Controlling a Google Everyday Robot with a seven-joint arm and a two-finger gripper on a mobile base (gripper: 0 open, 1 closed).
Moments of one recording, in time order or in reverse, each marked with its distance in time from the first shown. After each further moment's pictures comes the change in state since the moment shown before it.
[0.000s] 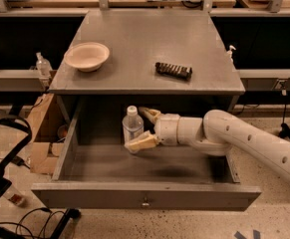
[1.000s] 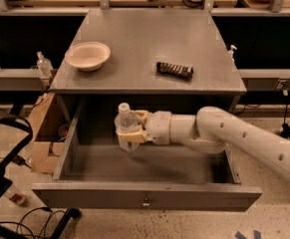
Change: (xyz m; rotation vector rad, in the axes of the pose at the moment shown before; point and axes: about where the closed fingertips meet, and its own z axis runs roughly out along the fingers) arm -0.039 0.025 0.018 -0.064 -0.061 0.012
